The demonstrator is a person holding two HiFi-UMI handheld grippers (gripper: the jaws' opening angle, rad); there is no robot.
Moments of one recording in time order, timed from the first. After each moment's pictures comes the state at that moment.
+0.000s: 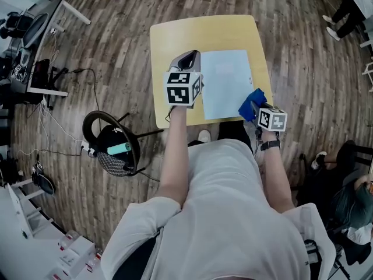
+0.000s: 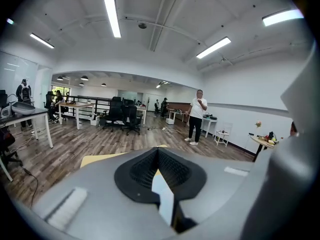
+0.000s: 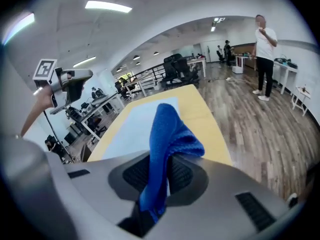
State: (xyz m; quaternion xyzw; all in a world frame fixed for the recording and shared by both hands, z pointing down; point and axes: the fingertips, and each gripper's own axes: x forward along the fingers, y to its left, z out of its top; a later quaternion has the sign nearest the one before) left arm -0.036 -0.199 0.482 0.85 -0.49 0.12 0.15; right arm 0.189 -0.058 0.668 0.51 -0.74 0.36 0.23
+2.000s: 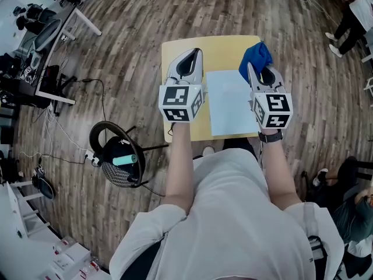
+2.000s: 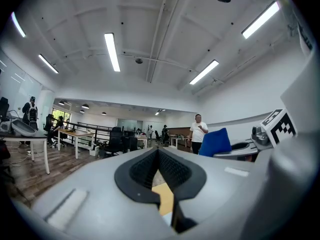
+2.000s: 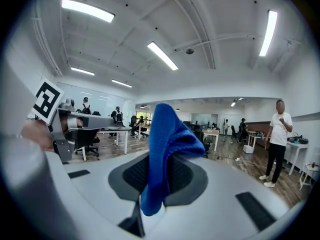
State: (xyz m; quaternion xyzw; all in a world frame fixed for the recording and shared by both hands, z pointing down) left arm -0.060 -0.199 0.345 0.86 -0.51 -0.01 0.02; right arm 0.089 -0.179 0.370 0.55 -0.83 0.00 0.11
